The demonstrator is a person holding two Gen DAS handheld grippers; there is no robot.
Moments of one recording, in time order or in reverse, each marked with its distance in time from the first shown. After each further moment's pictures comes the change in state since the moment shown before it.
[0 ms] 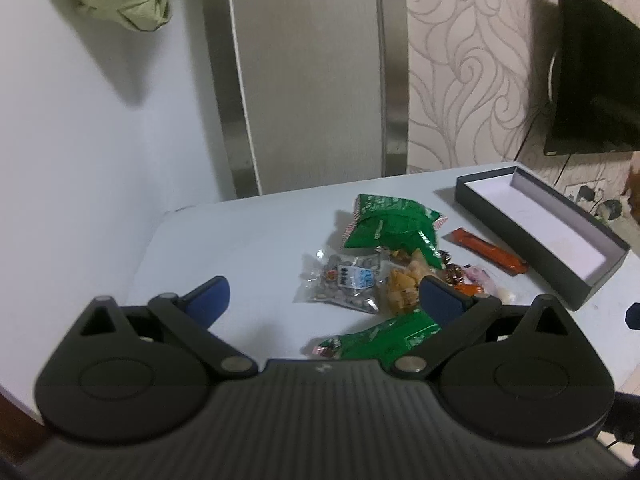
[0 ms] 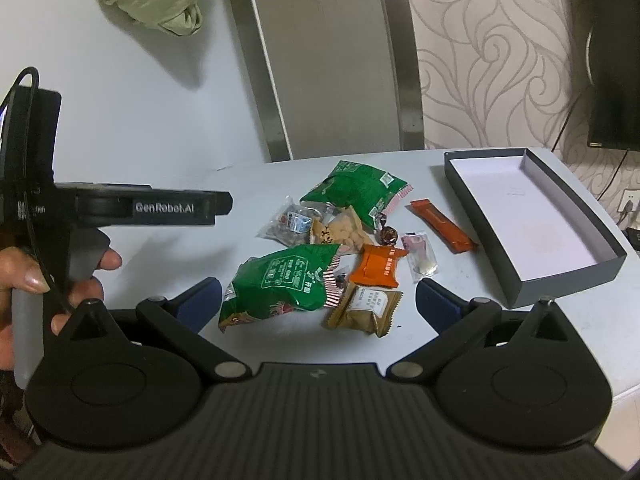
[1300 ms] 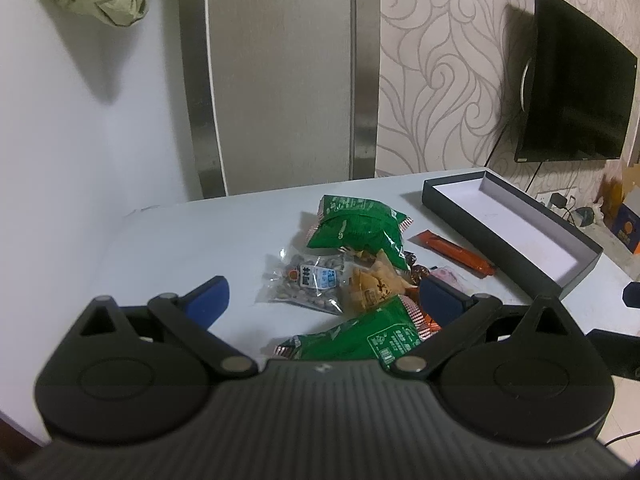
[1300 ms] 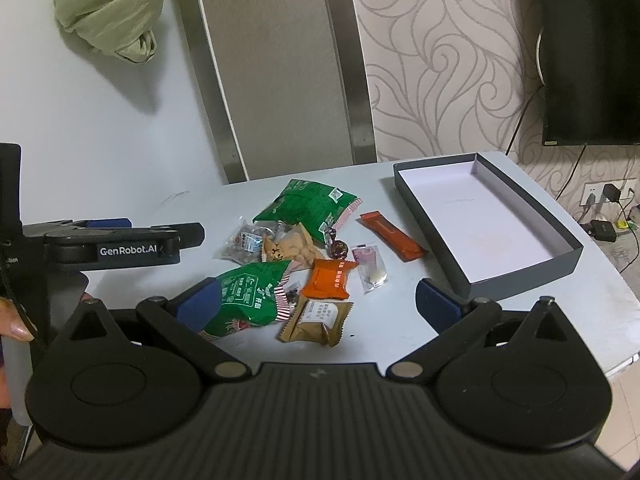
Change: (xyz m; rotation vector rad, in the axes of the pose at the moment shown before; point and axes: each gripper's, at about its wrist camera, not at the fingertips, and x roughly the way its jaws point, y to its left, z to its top) left arm 0.005 -0.005 -0.009 -0.018 -0.016 -0.097; right arm -0.013 -0.018 0.000 0.061 -0.052 -0.114
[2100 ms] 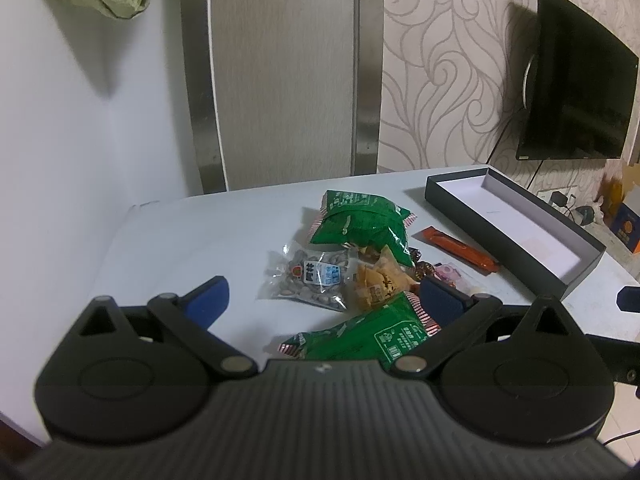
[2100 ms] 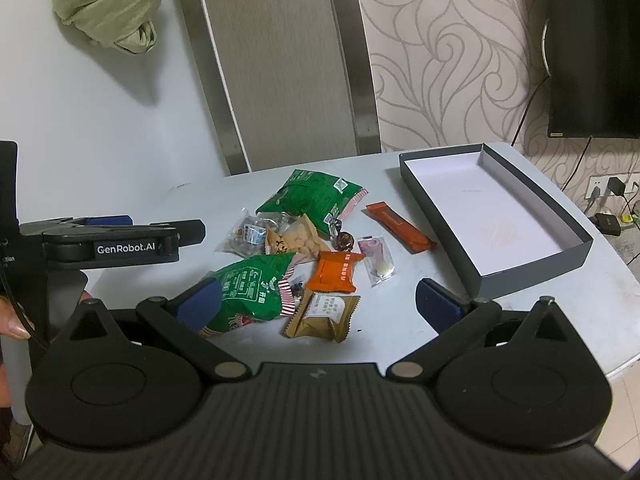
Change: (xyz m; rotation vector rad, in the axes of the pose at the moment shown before) left arm 0.004 0.005 -0.003 -0.007 0.006 0.002; right arm 0.012 0.002 -0.002 0.005 0.028 0.008
